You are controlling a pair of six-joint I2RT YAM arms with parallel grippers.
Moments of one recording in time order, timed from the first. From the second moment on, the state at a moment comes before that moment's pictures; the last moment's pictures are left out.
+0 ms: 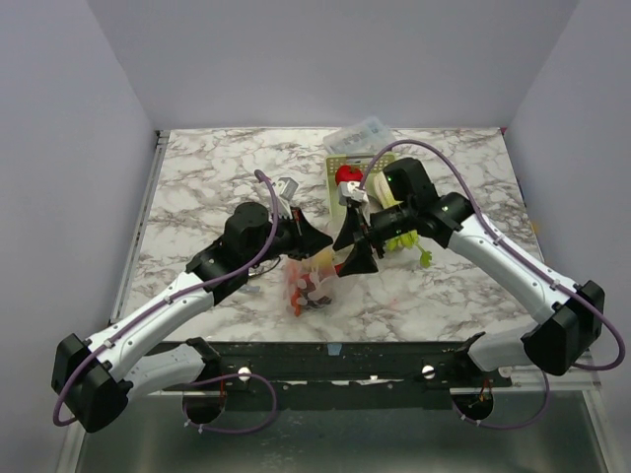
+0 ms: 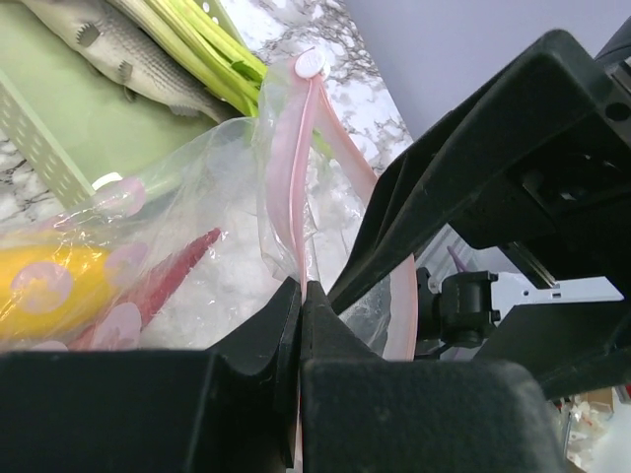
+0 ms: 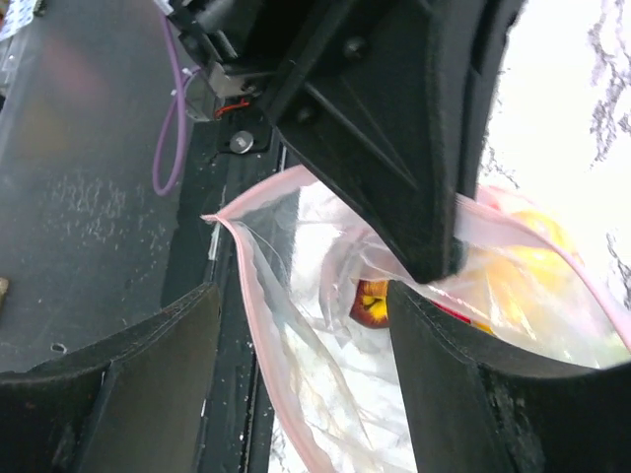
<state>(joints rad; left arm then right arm) -0.72 1.03 0.82 -0.05 0.26 -0.70 0.65 1.39 1.30 -0.70 -1.00 -0.45</state>
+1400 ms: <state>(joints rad) -0.79 1.06 0.86 -0.07 0.19 -0.67 0.60 1.33 0.93 -0.31 -0.72 -0.31</state>
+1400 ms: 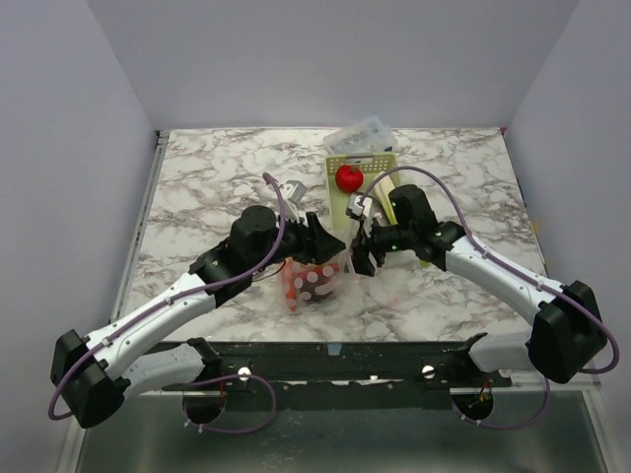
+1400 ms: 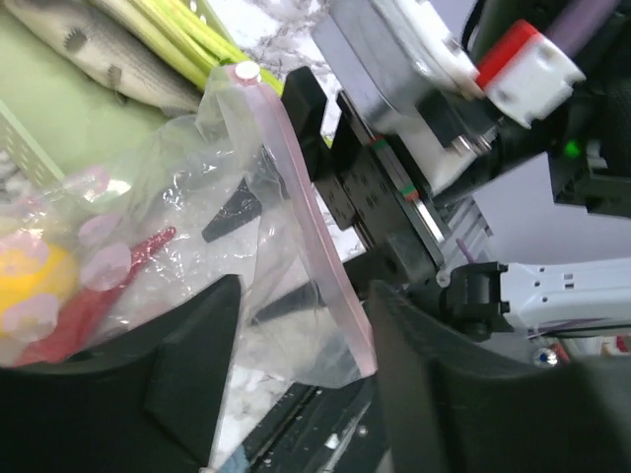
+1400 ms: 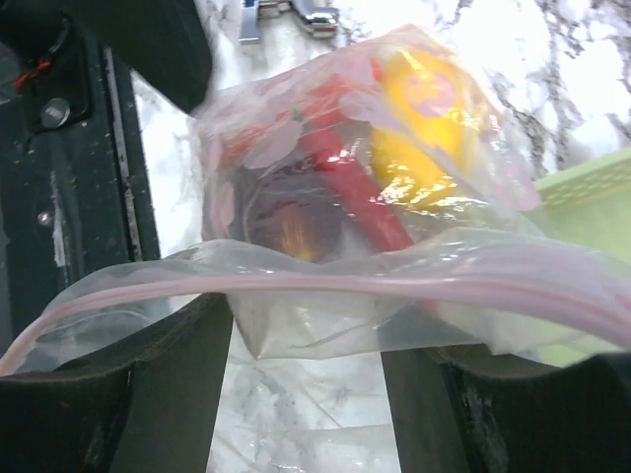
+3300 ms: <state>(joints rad) -0.62 0.83 0.28 -0.03 0.15 -0.79 0.56 1.33 0.69 0.07 -0.34 0.09</state>
